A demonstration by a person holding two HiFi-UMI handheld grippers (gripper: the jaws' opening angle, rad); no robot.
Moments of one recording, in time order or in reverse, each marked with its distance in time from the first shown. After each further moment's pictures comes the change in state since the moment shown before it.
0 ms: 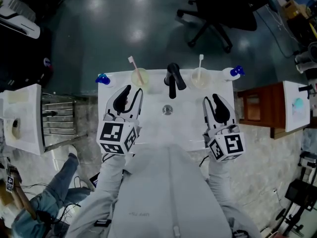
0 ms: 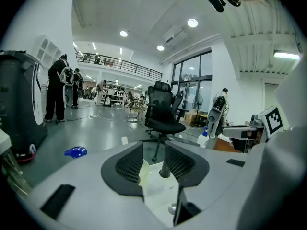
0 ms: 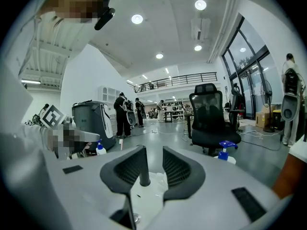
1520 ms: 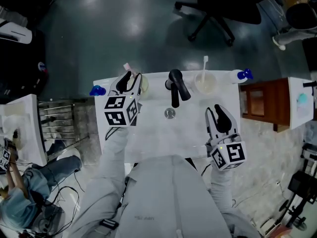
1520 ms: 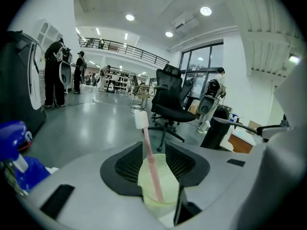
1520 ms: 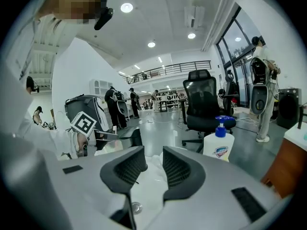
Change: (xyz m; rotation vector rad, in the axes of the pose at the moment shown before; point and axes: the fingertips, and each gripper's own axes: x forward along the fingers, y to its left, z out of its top) left arm 0.116 0.069 -0.054 -0.074 0.152 0.020; right arm 0.010 -0.010 -0.052 0.083 0.134 -0.055
